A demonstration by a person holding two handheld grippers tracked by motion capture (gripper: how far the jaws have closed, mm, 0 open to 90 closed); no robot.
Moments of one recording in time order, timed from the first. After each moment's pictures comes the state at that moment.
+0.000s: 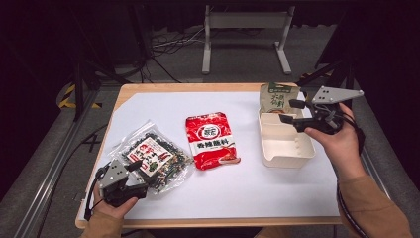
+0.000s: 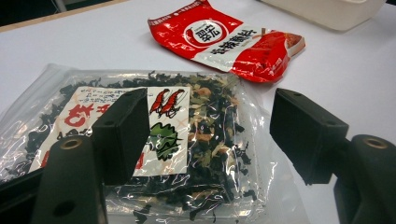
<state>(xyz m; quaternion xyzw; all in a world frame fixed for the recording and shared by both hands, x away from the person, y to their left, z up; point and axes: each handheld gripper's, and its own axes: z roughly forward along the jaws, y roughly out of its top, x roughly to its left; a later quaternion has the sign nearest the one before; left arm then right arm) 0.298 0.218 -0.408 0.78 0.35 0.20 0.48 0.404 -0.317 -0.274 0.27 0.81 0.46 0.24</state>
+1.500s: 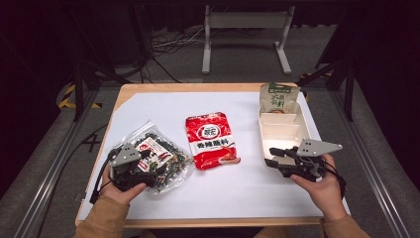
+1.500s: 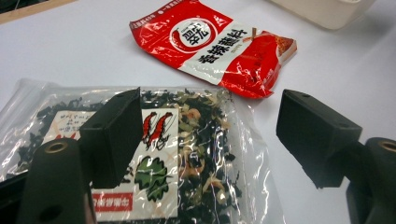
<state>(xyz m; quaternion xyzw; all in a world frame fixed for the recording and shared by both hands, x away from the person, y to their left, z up) 0.332 0.192 -0.377 0.81 0.35 0.16 0.44 0.339 -0.294 -0.369 0.25 0.81 0.50 0.17</state>
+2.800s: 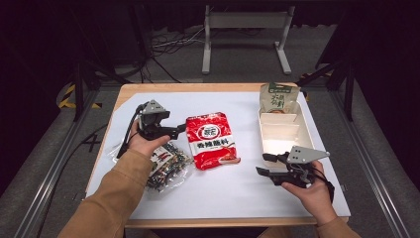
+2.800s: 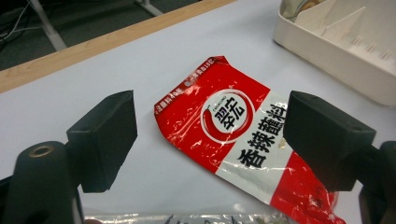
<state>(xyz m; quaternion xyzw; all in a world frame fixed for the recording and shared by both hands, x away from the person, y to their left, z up) 0.455 0.144 -0.356 0.80 0.36 0.16 0.46 0.337 -0.279 -0.396 0.24 0.82 0.50 0.15</state>
